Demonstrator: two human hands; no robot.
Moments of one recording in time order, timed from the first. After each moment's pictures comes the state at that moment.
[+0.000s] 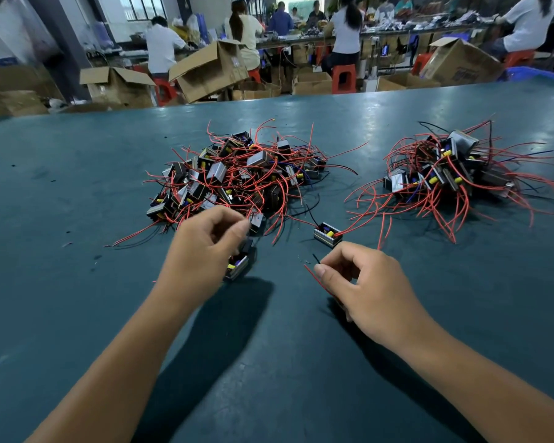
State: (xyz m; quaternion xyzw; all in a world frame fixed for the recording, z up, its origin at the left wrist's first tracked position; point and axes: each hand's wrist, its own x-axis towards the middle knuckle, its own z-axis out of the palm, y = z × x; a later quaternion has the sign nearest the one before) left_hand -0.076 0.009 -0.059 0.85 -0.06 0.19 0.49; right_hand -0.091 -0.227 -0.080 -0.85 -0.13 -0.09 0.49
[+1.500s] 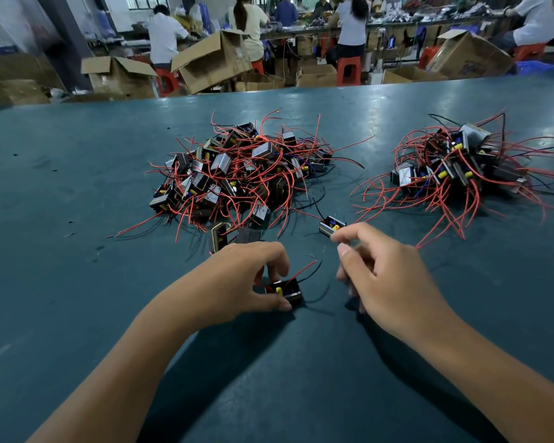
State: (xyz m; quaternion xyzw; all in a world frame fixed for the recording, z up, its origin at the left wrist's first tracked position) left_hand -0.091 -0.002 -0.056 0.95 -0.23 -0.05 0.21; right_hand -0.093 -0.233 -0.075 -0.86 -0.14 -0.11 0.48
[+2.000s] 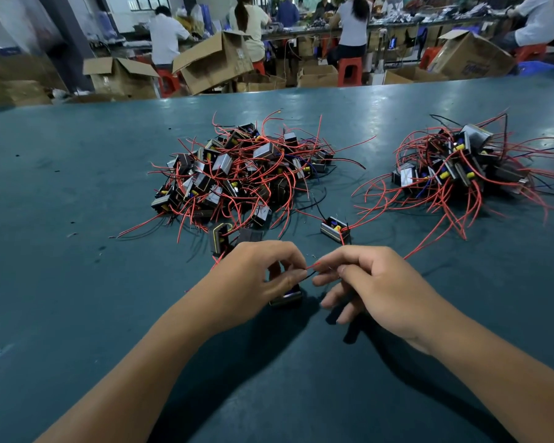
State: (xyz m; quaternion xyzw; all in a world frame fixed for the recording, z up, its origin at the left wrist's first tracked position) left_hand -0.093 -0.018 -0.066 0.92 -0.25 0.05 0.31; right_hand -0.093 -0.226 -0.071 -0.75 -0.08 0.14 0.64
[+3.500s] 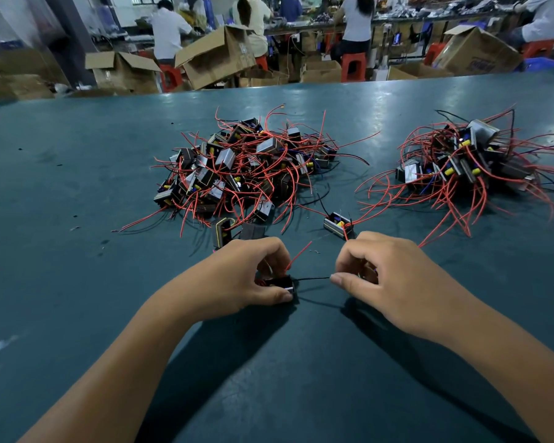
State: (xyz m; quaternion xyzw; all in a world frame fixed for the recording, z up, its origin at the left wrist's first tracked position) left_hand -0.089 0.002 -0.063 0.93 -0.19 -0.07 0.30; right_hand -0.092 -0.247 -0.058 -0.91 -0.28 -0.04 0.31
